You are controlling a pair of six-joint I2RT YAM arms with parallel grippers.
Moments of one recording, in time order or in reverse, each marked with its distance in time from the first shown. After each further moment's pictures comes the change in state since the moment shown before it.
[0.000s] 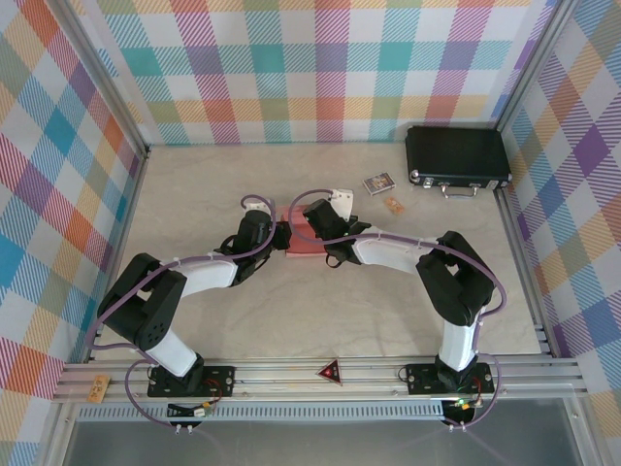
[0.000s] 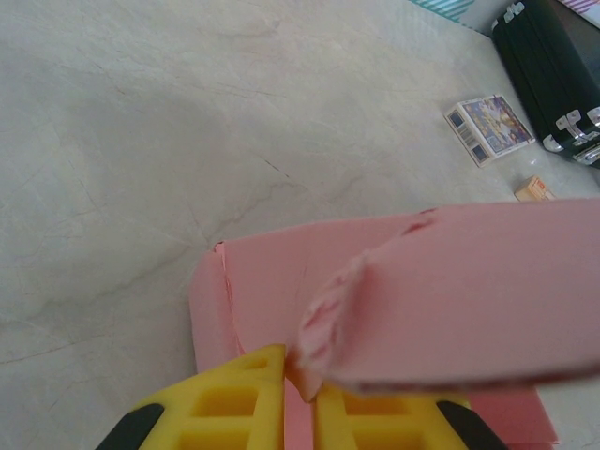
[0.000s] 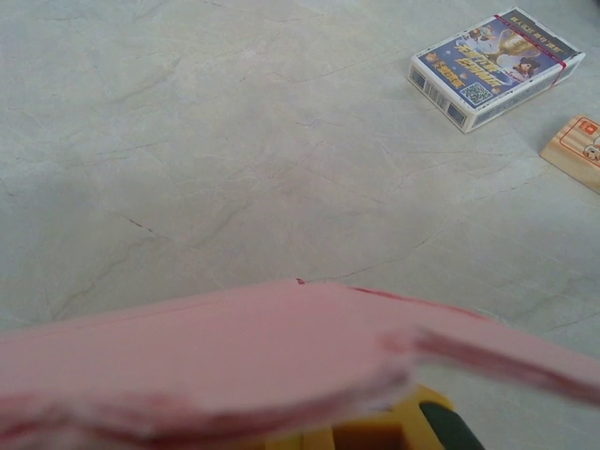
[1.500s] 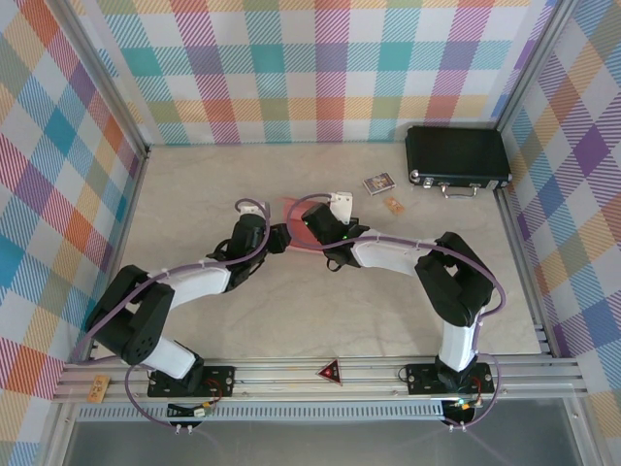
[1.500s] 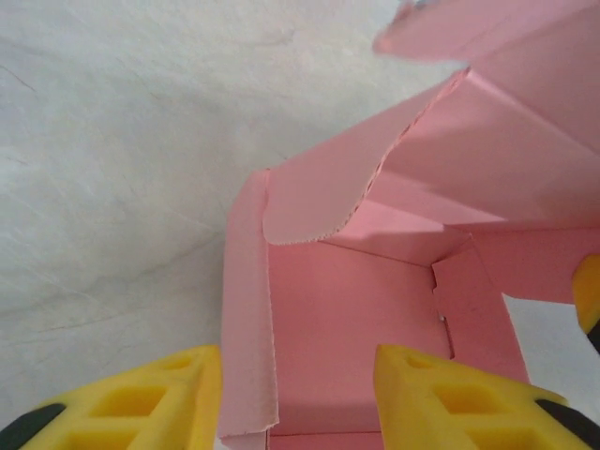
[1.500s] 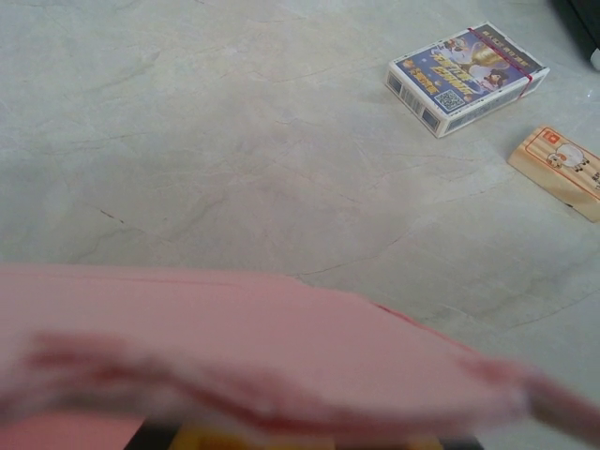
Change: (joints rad) left arm 0.000 -0.112 -0.049 -0.060 -0.035 0.028; right arm 0.019 0.000 -0.019 -0.006 0.060 -0.038
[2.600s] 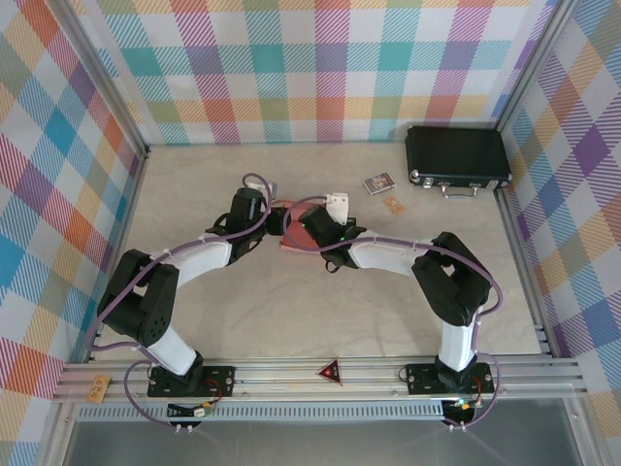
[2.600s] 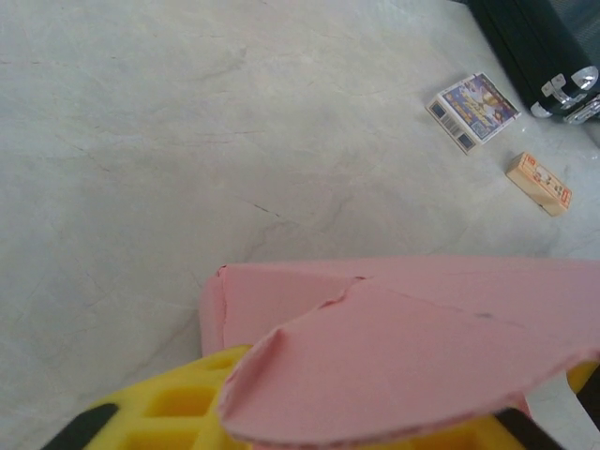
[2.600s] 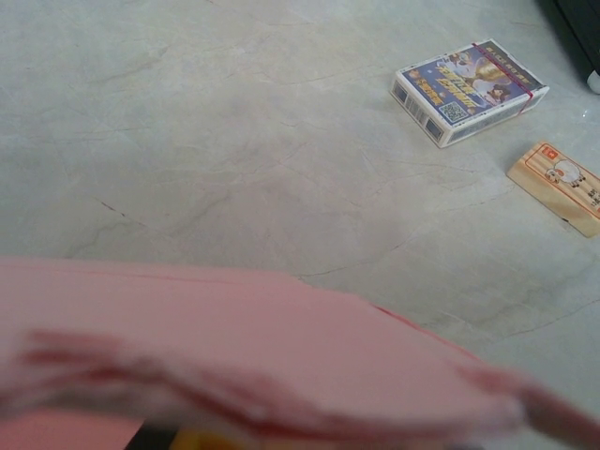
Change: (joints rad) left arm 0.107 0.129 0.231 -0.153 0.196 0.185; right arm 0.008 0.016 0.010 0.006 0.023 -0.043
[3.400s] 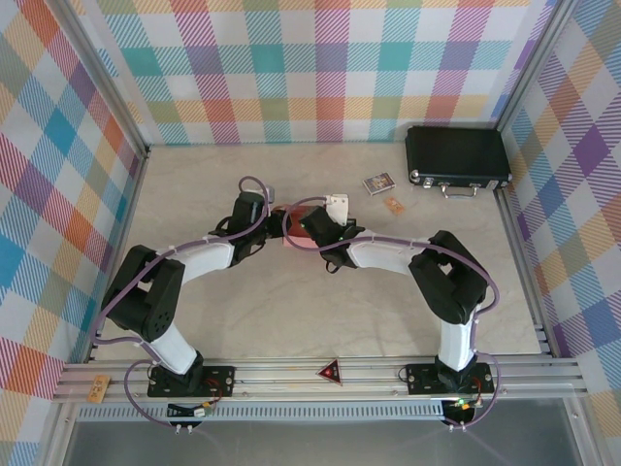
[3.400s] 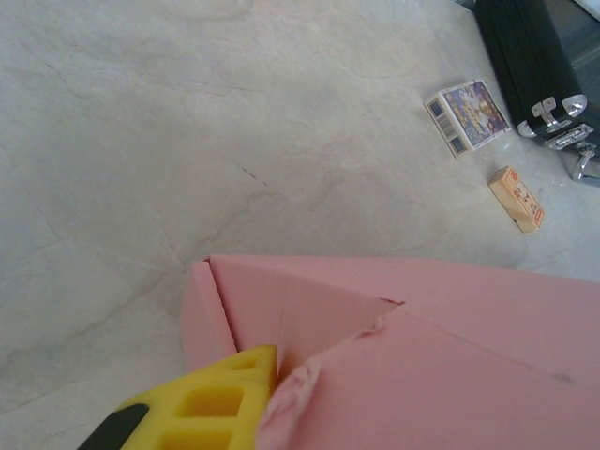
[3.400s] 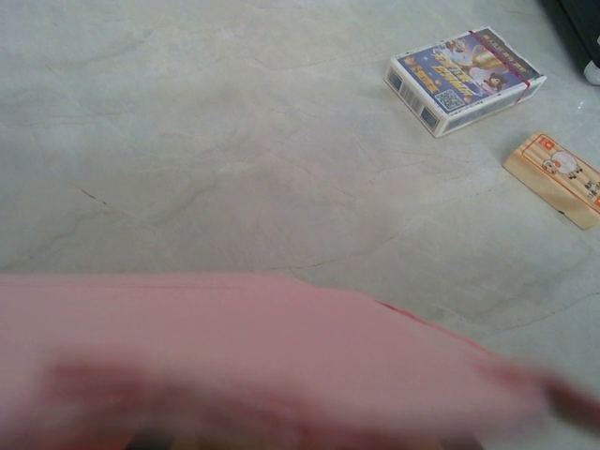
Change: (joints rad) left arm 0.000 0.037 -0.033 0.057 0.049 -0.196; right arm 0.005 0.023 0.006 -0.016 0.008 0.000
